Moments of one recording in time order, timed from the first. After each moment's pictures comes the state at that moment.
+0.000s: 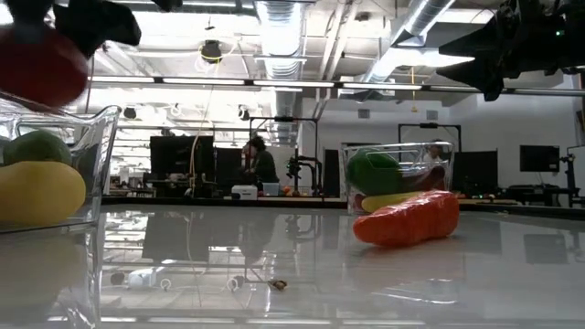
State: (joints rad) left arm -0.35 1.65 1.45 -1.40 0.22 -0.60; right arm -0.04 0.31 0.21 0.15 0.31 0.21
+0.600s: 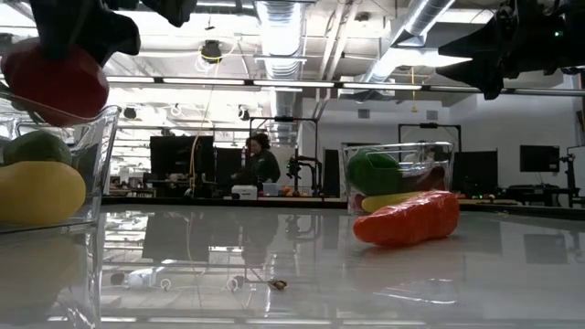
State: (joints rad) left arm -0.36 1.65 1.41 -1.33 0.12 -0.77; right arm -0.05 0.31 0.21 0.16 0.31 0.18
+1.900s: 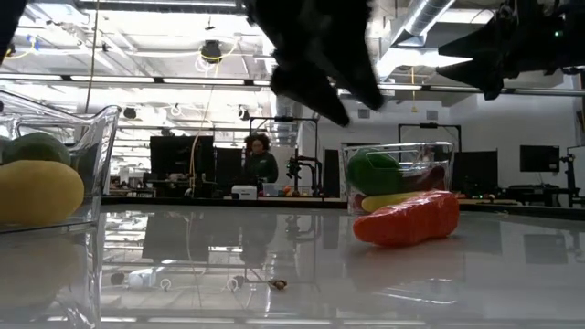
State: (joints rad) left arm -0.26 1.94 1.53 -0.52 -0.32 -0.39; right arm -0.05 0.31 0.21 0.17 0.32 0.18
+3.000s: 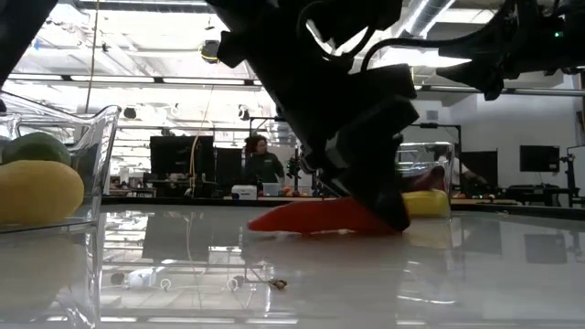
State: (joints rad) left arm -0.24 2.21 1.53 -0.25 -0.25 -0.25; right arm -0.05 0.31 0.21 0.15 0.32 0.18
